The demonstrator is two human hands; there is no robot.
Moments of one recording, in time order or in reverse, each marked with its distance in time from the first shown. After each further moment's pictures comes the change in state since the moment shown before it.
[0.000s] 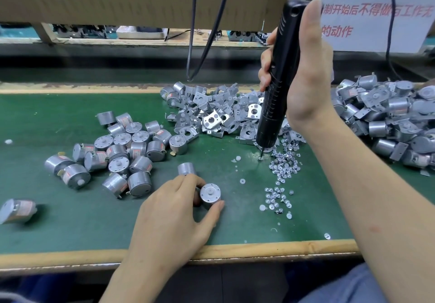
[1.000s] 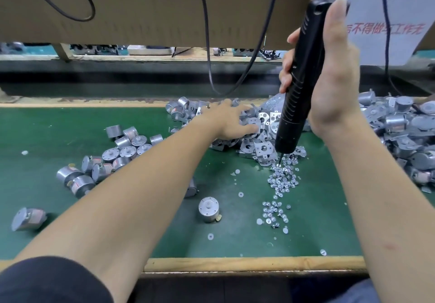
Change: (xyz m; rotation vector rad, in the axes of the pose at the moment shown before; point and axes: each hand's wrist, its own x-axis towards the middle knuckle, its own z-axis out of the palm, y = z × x) left_hand 0.235 0.010 0.053 0.355 -0.567 0.069; right_hand 0.010 -0.029 -0.021 -0.032 0.030 -0.041
